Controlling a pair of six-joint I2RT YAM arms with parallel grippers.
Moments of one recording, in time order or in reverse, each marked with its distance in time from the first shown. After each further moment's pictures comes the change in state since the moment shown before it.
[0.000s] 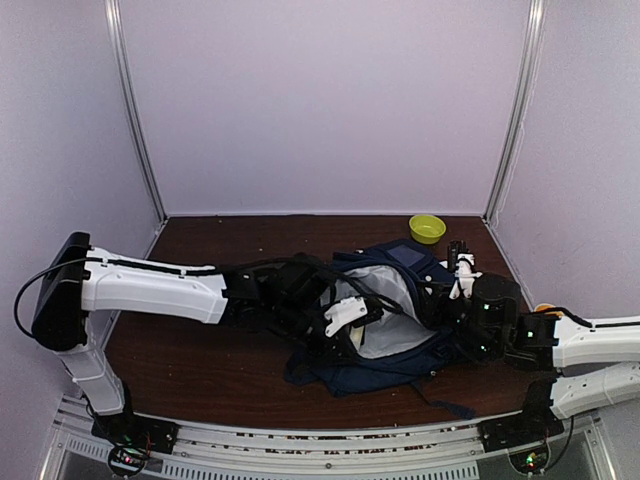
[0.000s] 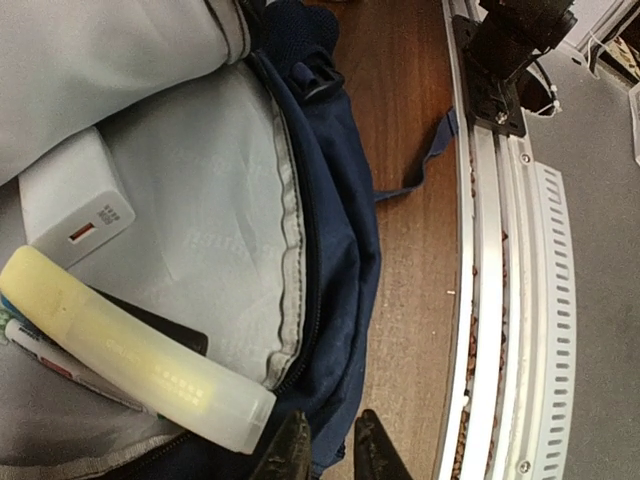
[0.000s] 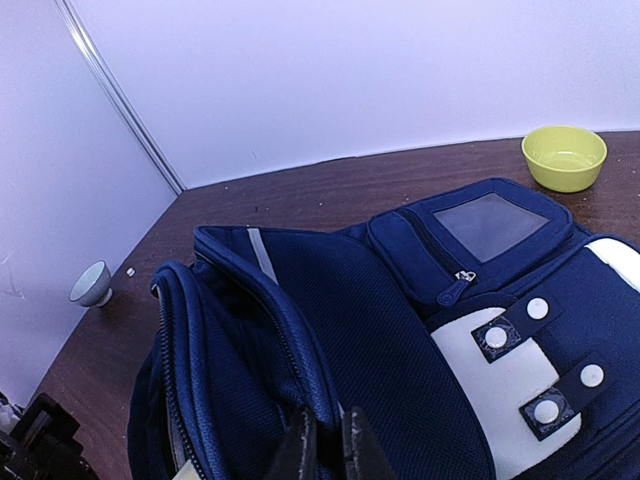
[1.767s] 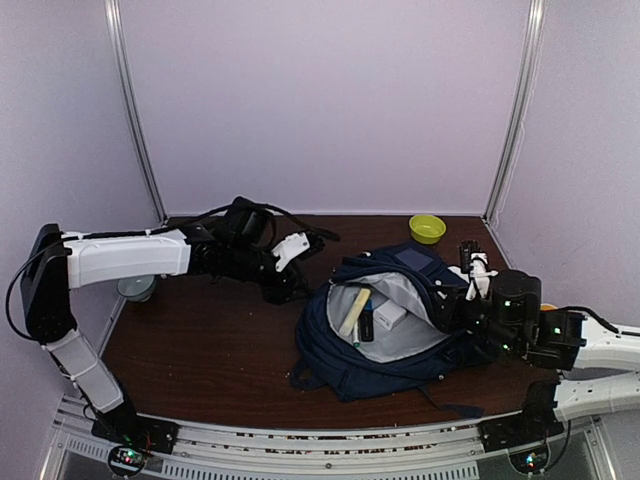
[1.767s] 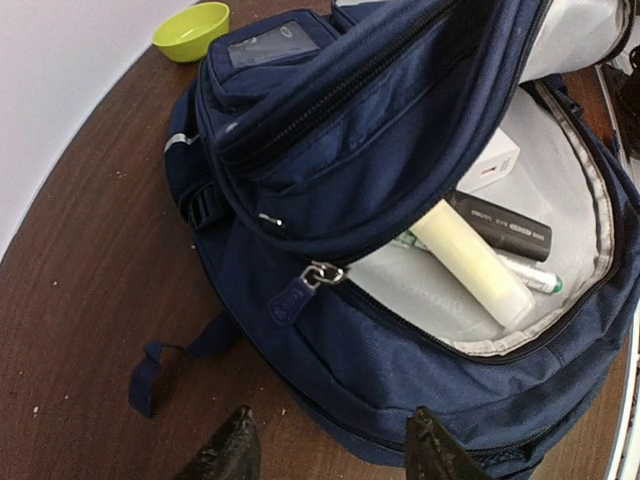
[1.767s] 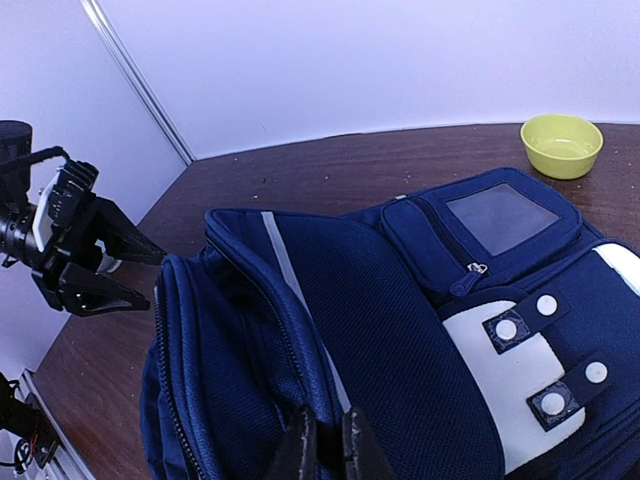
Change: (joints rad) left arm 0.378 -0.105 -0.021 -0.014 -0.008 0.279; right arm 0.001 -0.178 0.040 -0.268 -0.068 -0.005
